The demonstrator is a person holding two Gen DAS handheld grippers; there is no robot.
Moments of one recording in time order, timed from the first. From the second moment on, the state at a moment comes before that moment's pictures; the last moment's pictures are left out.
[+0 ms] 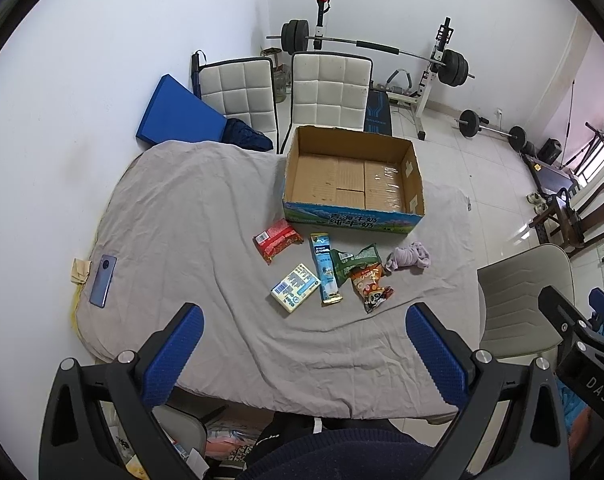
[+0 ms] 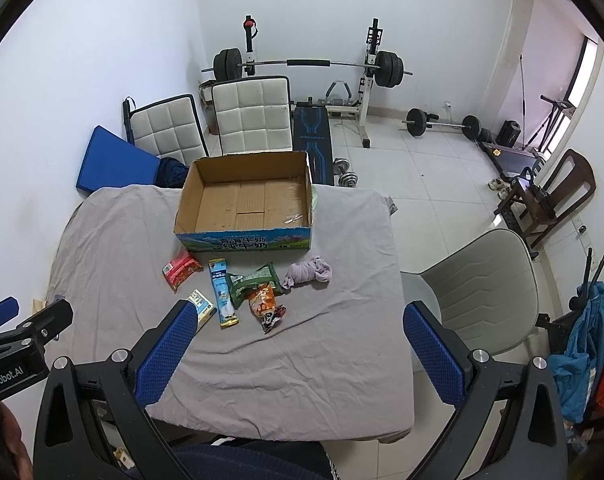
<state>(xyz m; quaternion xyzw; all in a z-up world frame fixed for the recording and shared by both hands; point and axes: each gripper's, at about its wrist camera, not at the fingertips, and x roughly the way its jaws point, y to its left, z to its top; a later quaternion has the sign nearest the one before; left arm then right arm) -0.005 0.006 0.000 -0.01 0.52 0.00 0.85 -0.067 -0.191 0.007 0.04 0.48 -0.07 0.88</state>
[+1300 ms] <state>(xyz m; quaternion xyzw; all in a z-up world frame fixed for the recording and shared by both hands) 0.136 0.012 -0.271 0.07 0.65 -0.01 0.76 0.100 -0.191 -0.319 0.01 0.67 -0.01 0.74</state>
